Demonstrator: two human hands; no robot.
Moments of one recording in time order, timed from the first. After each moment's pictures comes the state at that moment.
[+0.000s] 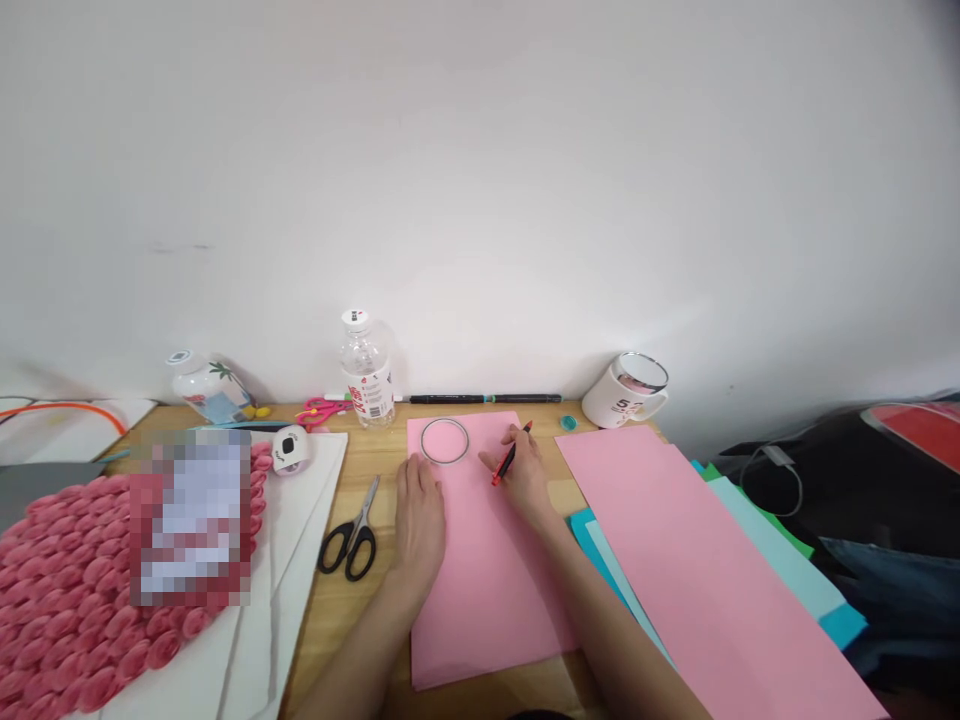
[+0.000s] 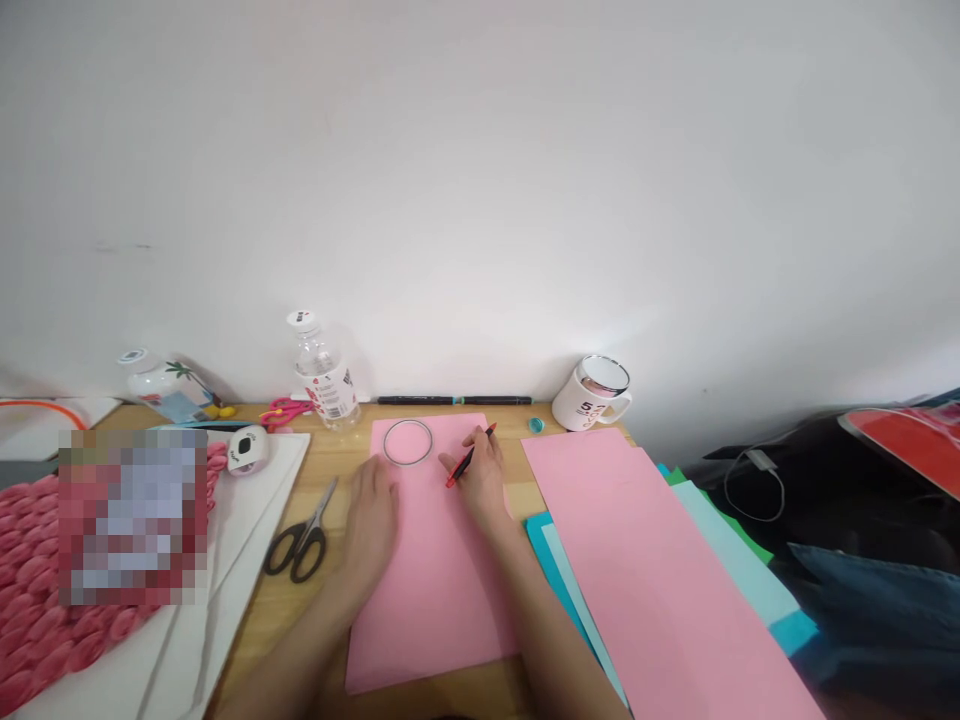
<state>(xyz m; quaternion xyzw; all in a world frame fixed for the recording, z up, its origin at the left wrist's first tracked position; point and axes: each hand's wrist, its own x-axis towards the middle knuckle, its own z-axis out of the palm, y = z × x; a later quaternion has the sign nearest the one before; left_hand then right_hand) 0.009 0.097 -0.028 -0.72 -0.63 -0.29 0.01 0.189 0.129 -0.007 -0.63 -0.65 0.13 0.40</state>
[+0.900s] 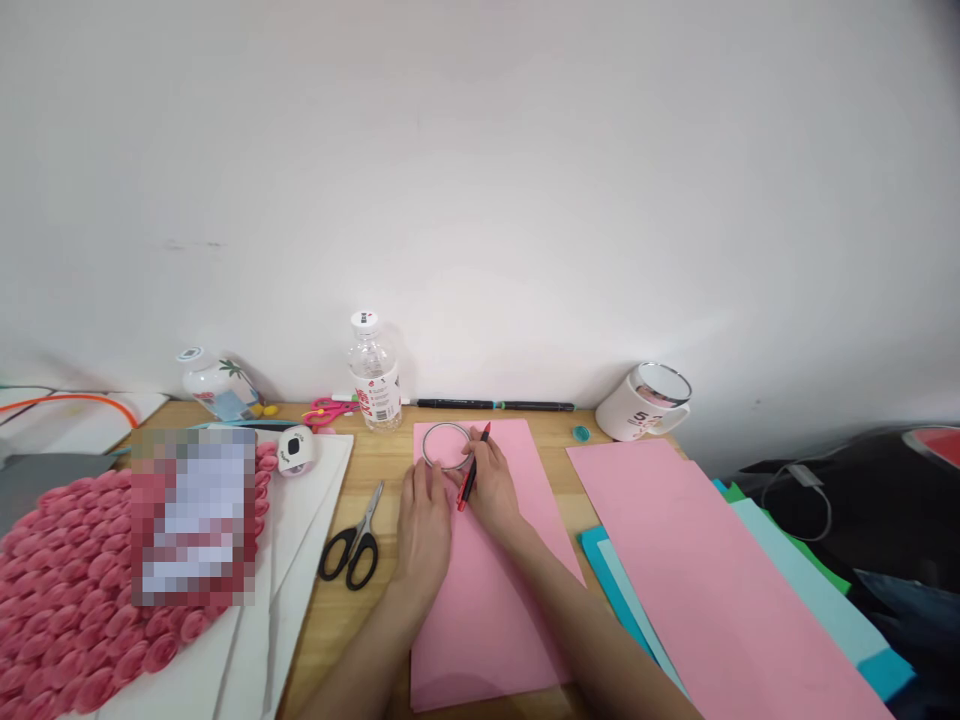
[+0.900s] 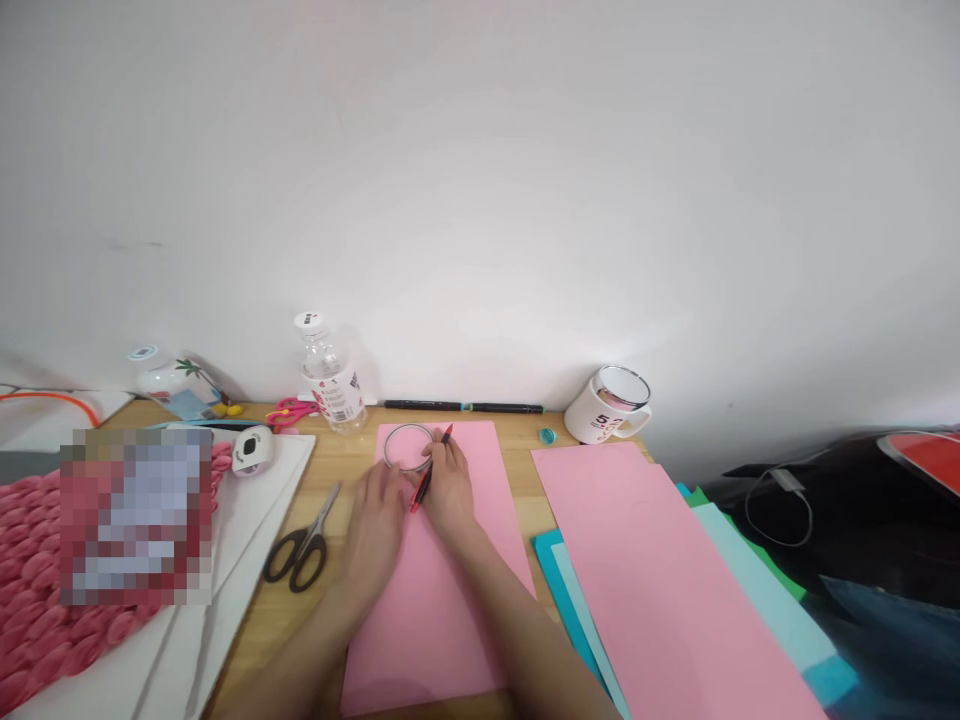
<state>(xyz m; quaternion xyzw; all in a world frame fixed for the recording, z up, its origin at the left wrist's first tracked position) 0.008 0.095 -0.027 -0.75 -0.62 -0.24 0.03 0.137 0.136 -0.013 -0.56 -0.72 0.16 0.38</state>
